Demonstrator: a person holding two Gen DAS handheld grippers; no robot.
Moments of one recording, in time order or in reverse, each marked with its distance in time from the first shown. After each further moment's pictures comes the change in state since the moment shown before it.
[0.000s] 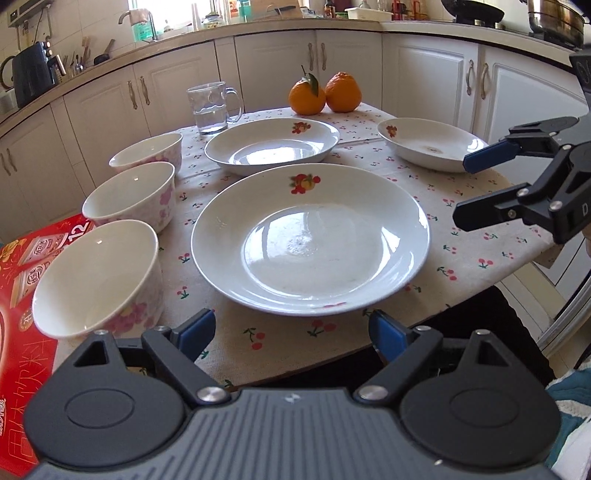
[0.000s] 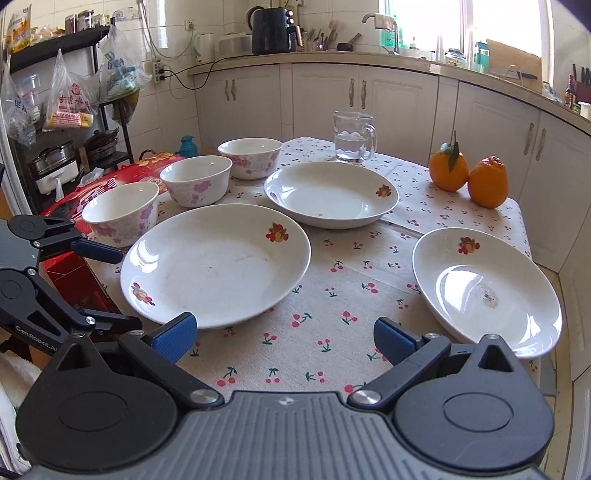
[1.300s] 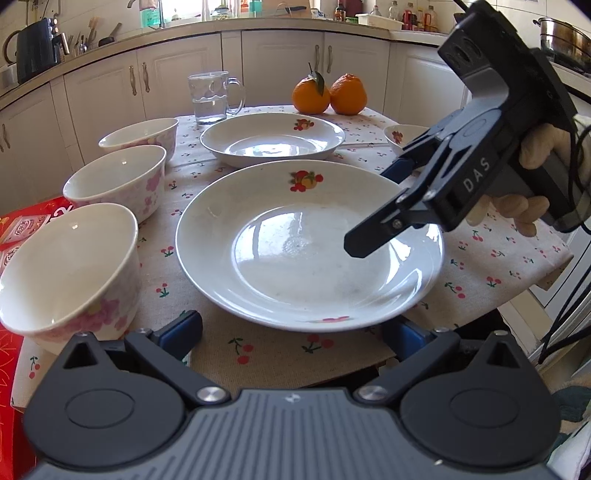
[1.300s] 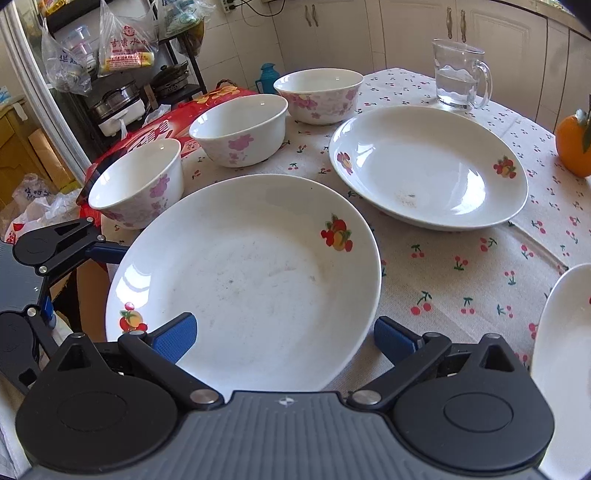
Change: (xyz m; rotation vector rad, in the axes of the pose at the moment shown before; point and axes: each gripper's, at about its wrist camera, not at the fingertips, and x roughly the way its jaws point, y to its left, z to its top) left arm 0.019 0.005 0.000 -0.065 -0.007 -0.050; right arm 0.117 -0.014 0.058 -0.082 0.279 0.309
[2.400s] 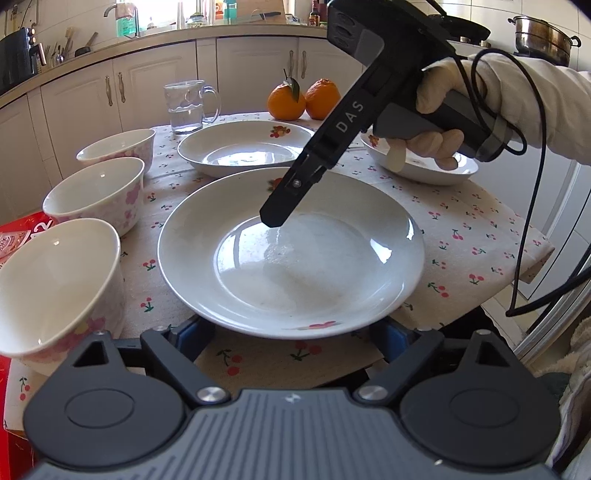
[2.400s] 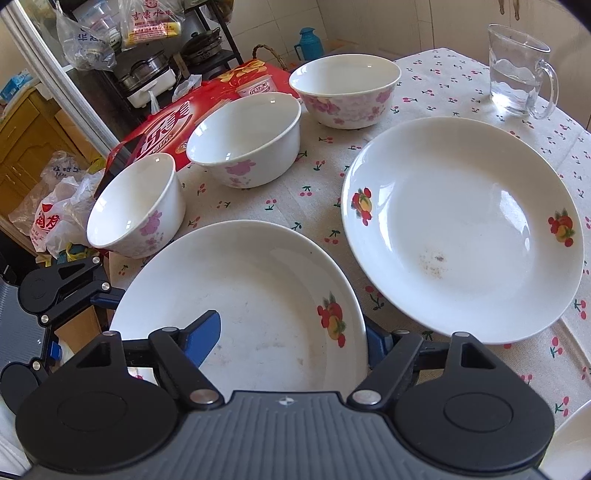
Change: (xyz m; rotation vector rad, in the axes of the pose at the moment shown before) left arm 0.001 0.005 0.002 0.043 -0.021 -0.074; right arm 0.033 -0.027 0.067 -0.050 0.149 0.153
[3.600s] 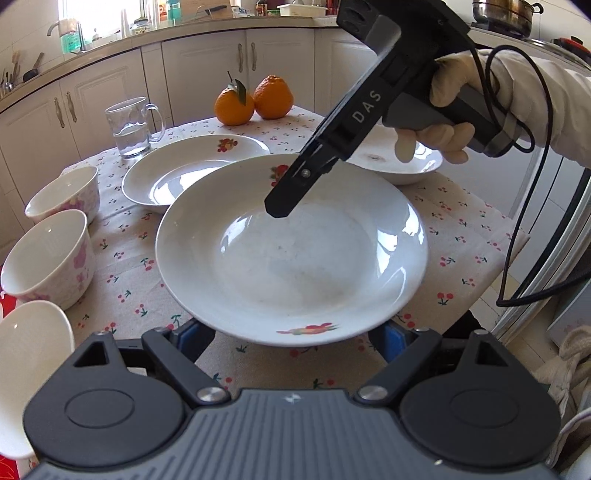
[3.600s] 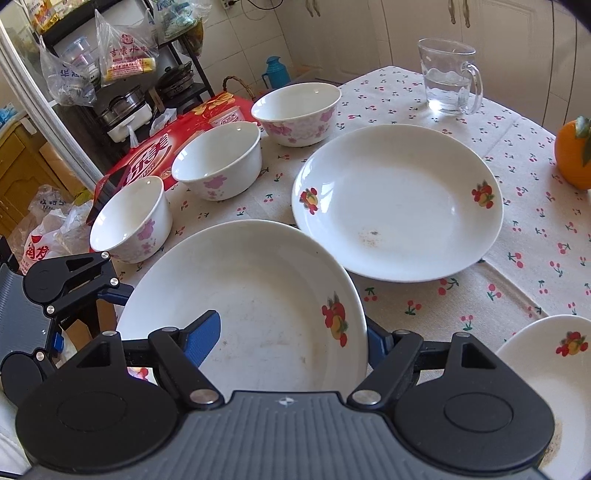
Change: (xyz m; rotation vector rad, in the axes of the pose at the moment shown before) left arm 0.017 -0.019 0.041 0.139 0.054 -0.093; right arm -0.055 -0.011 -0.037 0.086 -0.109 -0.069
